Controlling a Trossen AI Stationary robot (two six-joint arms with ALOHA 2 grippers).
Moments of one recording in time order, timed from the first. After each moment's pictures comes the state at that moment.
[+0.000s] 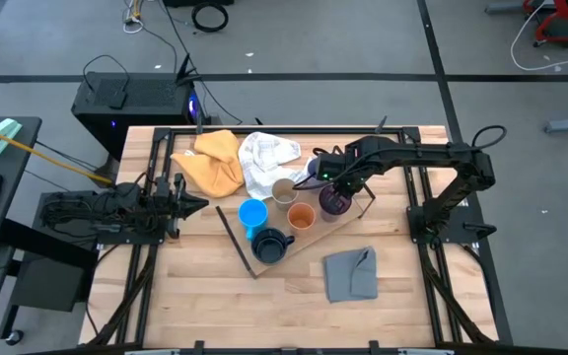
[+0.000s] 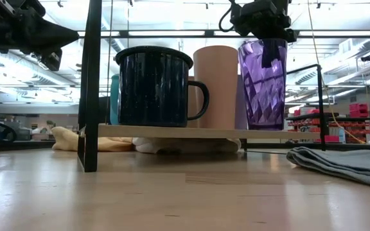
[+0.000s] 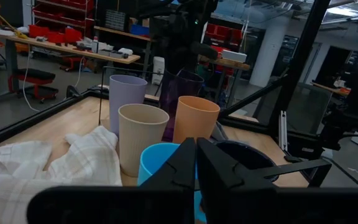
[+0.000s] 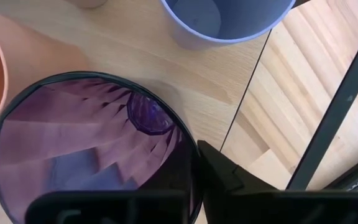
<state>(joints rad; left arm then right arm) -0.08 0.00 0.14 -0.09 -0.16 -0.21 -0.08 1.60 1.55 -1.41 0.11 0.63</state>
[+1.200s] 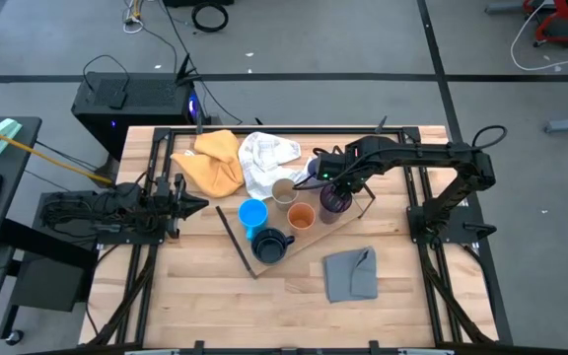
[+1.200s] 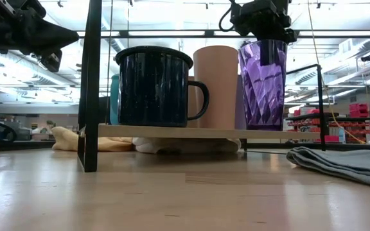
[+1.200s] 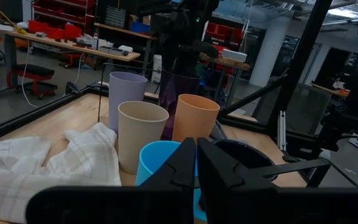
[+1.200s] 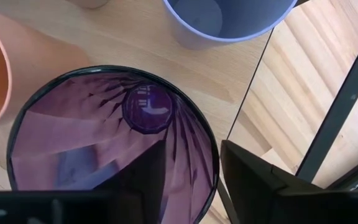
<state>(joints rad) -0.08 0.00 0.14 -0.09 -0.16 -0.23 -0.08 1.60 1.55 -1.41 0.11 0.64</state>
